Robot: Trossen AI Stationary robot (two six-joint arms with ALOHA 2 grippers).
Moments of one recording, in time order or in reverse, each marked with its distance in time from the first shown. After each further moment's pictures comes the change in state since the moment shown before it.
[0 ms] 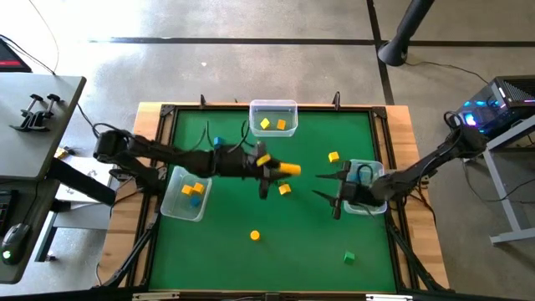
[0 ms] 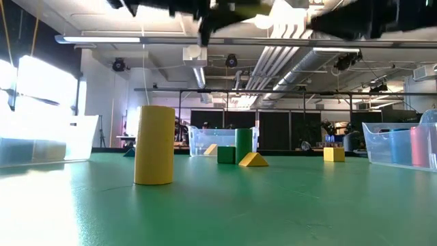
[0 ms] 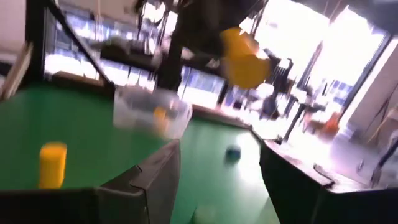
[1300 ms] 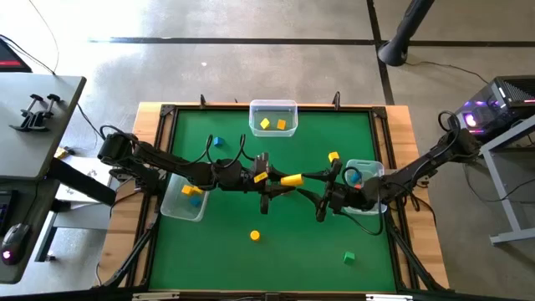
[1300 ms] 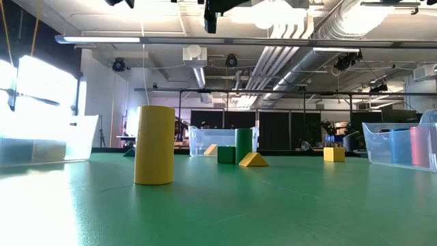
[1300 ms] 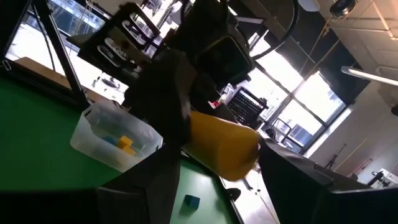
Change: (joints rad) left arm -0.123 0.056 -0.001 0.171 -0.080 0.016; right arm -0.030 0.193 0.299 0.021 -0.008 -0.385
